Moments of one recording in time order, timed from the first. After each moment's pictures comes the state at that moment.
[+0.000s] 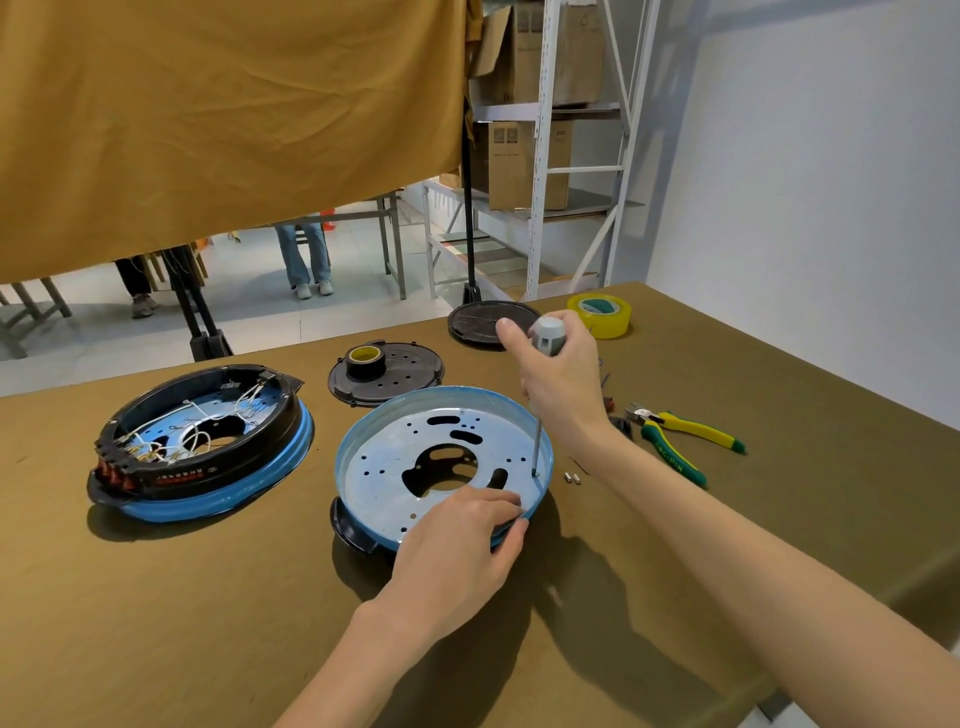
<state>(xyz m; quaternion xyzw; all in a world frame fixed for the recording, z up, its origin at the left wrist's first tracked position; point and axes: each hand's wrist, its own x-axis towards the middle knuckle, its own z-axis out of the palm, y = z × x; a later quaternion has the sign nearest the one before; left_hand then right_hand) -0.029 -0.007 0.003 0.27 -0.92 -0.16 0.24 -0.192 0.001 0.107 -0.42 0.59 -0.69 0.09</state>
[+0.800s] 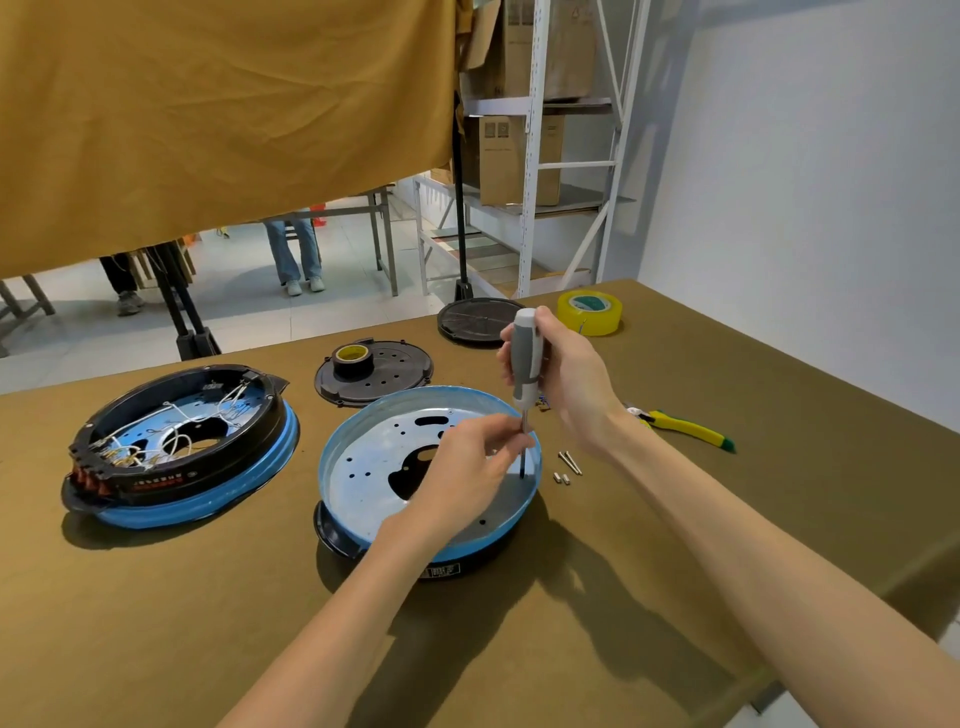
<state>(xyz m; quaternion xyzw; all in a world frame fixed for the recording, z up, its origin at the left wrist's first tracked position) -0.089 -0.045 0.038 0.26 -0.83 -0.42 0.27 -0.217 0.013 0.113 -0.40 0.52 -0.68 0.33</state>
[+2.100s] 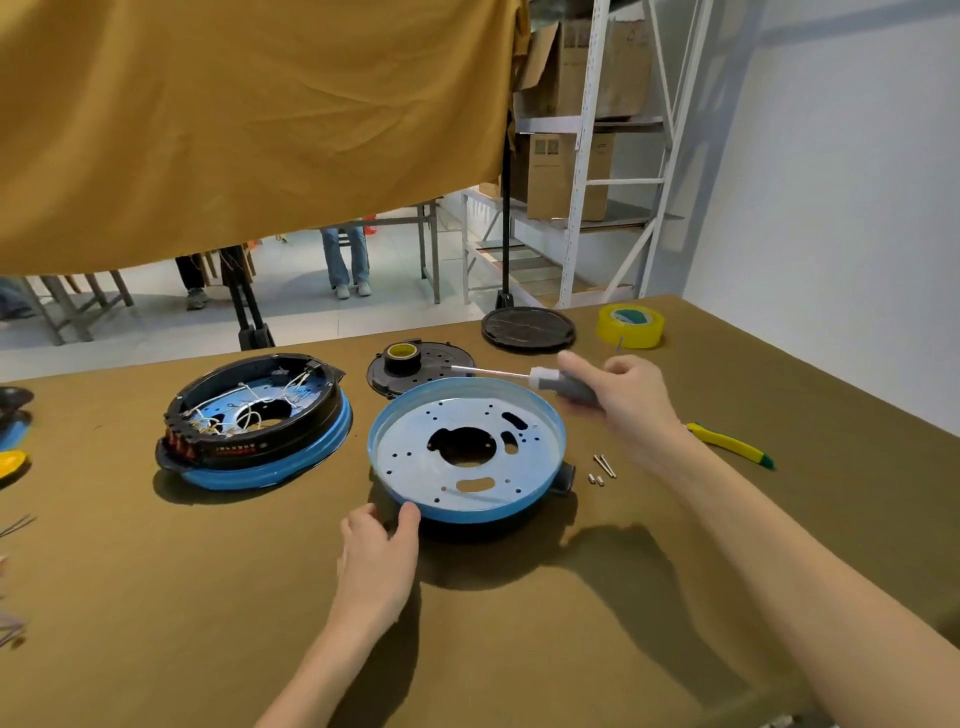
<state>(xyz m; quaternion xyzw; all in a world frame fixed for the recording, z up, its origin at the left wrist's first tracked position) 0.041 -0.008 -0.003 0.59 -0.62 -0.42 0.30 -0.214 0.037 0.109 -0.30 0.63 -0.66 0.28</state>
